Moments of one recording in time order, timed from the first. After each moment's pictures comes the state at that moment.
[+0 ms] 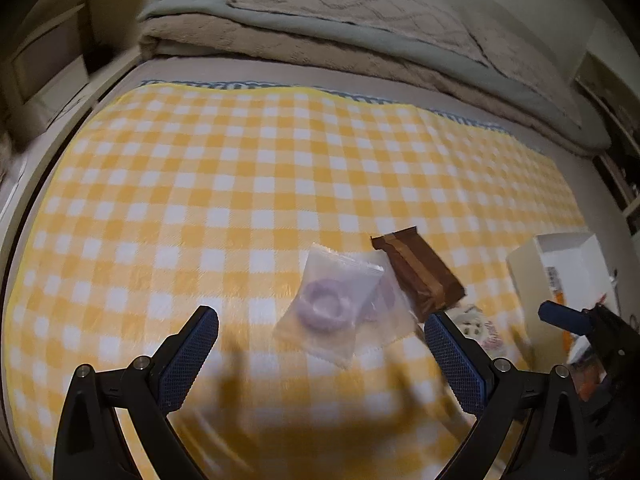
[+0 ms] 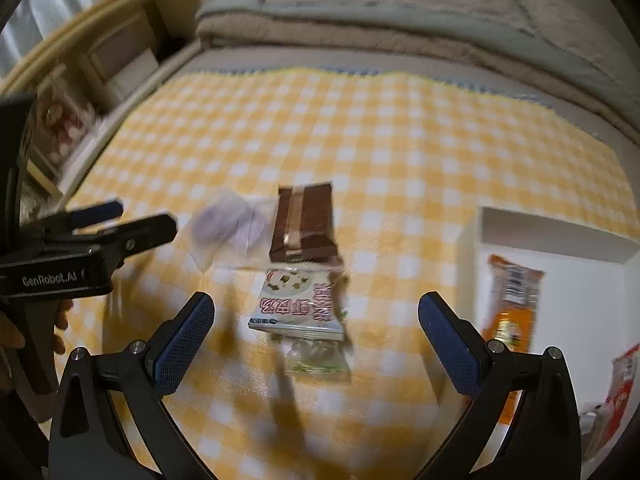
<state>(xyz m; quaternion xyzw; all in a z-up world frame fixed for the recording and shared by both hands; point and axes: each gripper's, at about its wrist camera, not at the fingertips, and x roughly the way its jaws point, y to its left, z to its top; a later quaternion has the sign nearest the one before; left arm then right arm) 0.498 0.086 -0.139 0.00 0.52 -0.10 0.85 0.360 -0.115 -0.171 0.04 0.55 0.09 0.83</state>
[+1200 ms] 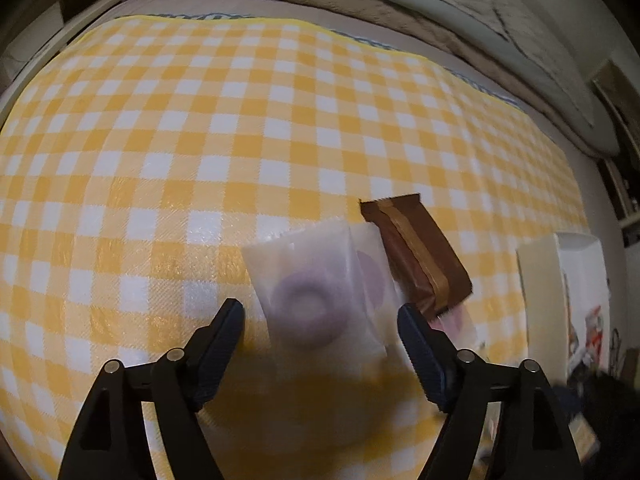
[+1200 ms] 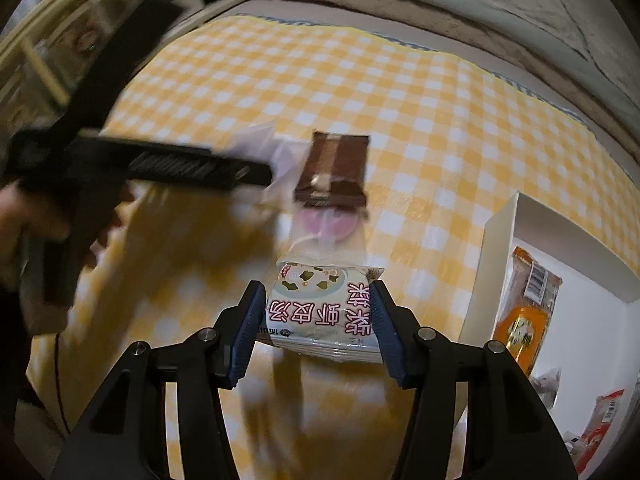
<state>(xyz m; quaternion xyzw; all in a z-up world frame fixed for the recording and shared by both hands) 0.551 0.064 -0.207 -0.05 0.60 -0.09 0.80 0.331 -0.106 -0.176 -0.04 0.57 0.17 0.80</state>
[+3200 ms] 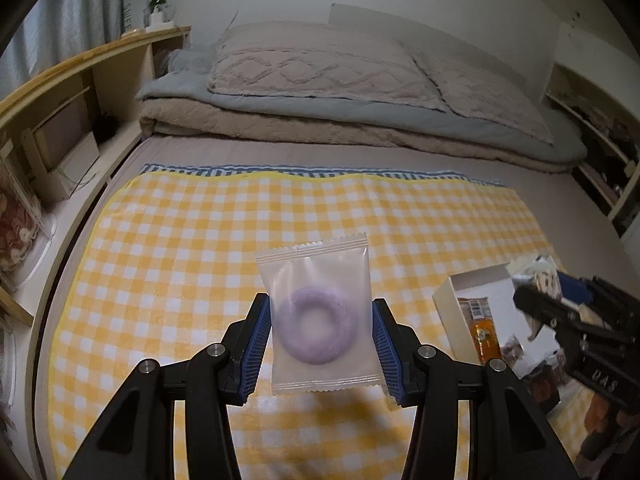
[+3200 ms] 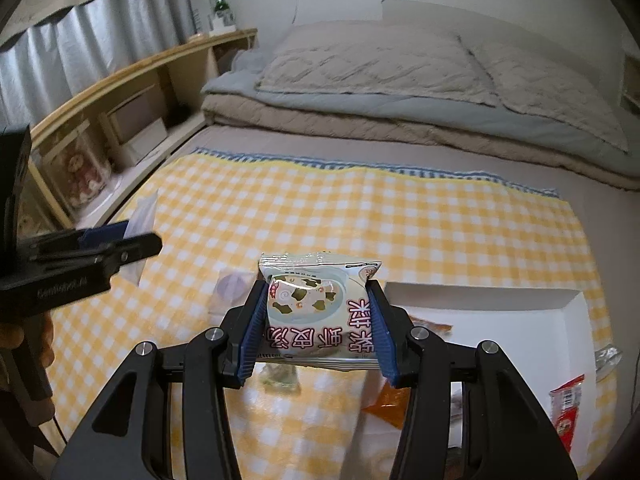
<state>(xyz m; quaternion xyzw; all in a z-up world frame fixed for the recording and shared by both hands) 0.399 0.025 -0.028 0.02 0.43 -0.11 0.90 0.315 -0.180 -0.063 0.04 0.42 0.06 0.90</state>
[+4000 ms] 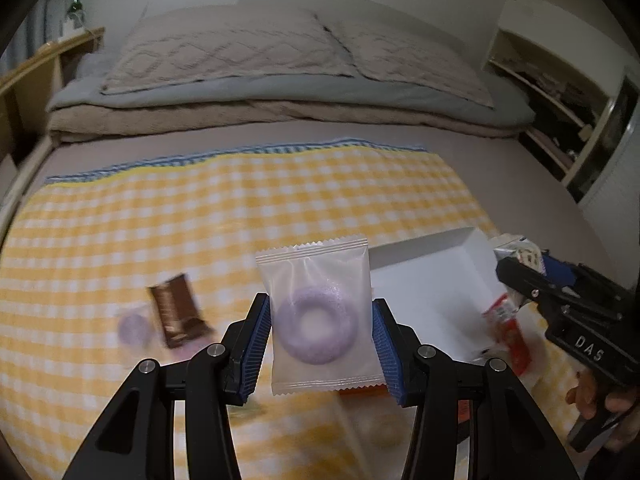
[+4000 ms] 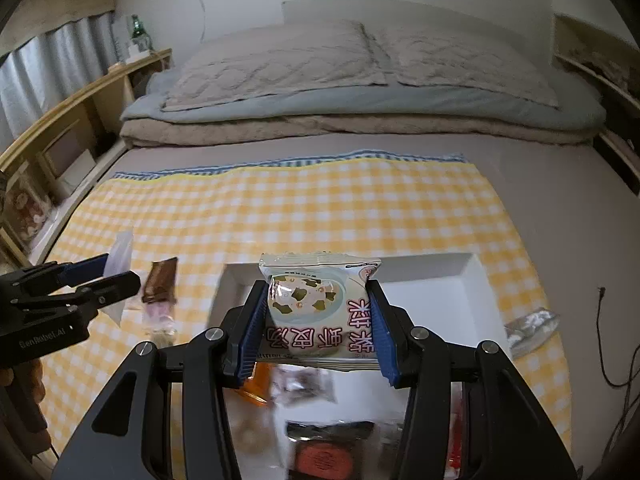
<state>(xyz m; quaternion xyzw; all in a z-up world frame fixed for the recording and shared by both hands) 0.424 -0.126 -0.065 0.02 0.46 -0.21 0.86 0.276 -0.326 -0.068 0.07 0.43 -0.05 0.90</state>
